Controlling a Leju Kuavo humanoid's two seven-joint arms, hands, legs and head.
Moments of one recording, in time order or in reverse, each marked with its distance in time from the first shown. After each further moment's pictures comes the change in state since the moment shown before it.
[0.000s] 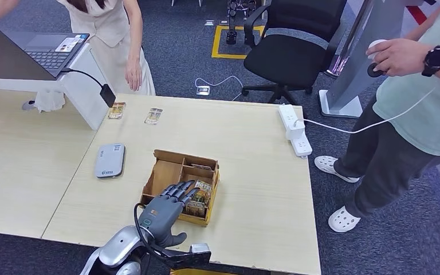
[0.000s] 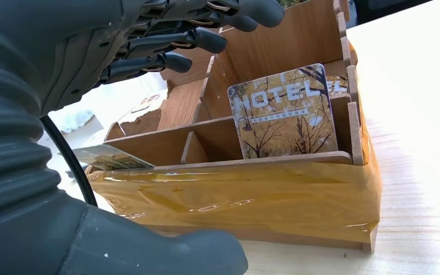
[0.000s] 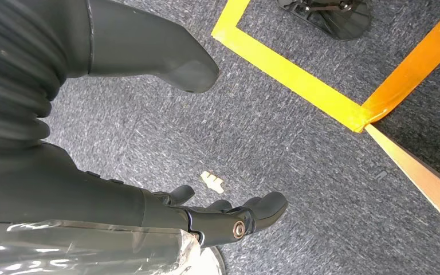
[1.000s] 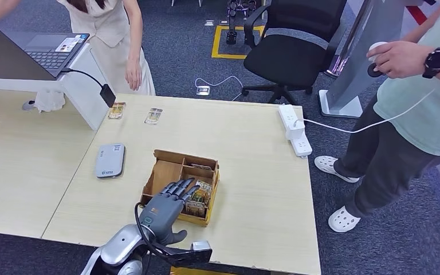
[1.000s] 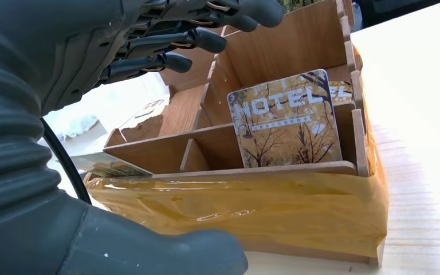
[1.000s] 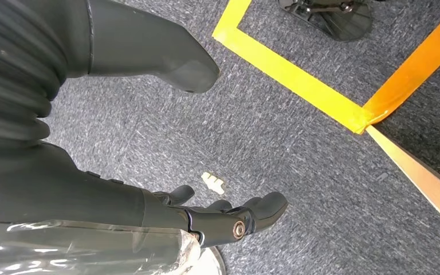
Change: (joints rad) left arm -0.011 -0.010 0.000 0.015 -0.023 0.015 0.008; right arm 0.000 0.000 0.000 0.000 0.000 0.005 0.003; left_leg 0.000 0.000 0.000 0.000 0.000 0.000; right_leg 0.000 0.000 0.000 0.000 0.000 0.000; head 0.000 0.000
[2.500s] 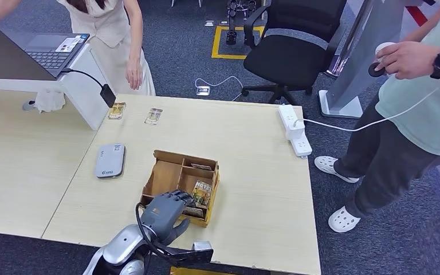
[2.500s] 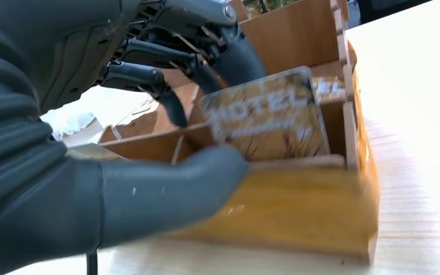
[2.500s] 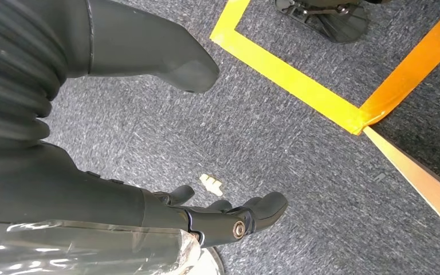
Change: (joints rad) left arm -0.007 -0.008 0.000 0.024 0.002 0.004 -0.002; right arm 0.000 0.000 0.001 0.000 -0.011 0.004 0.000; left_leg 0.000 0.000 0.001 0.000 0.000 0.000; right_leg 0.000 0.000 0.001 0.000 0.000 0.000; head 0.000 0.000
